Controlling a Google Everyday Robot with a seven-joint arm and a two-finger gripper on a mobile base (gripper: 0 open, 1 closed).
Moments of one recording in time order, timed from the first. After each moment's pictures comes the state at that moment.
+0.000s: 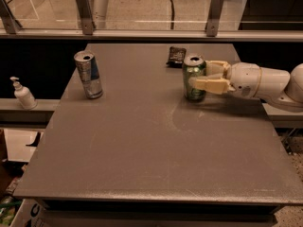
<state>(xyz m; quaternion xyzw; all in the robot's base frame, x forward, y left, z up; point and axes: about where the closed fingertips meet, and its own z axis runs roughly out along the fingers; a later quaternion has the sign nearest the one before) 0.601 -0.145 0.879 -0.43 0.57 0.39 0.58</state>
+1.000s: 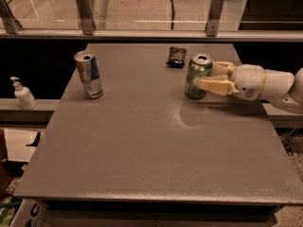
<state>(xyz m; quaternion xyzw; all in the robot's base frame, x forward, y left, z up) 0.603 -0.161 0.875 -0.43 0.57 0.38 0.58</state>
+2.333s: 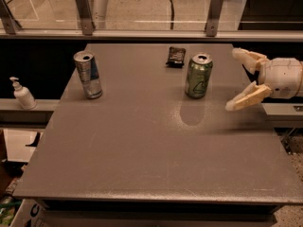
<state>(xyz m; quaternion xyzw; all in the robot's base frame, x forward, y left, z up) 0.561 -0.208 0.900 -0.50 0.59 0.30 0.56</state>
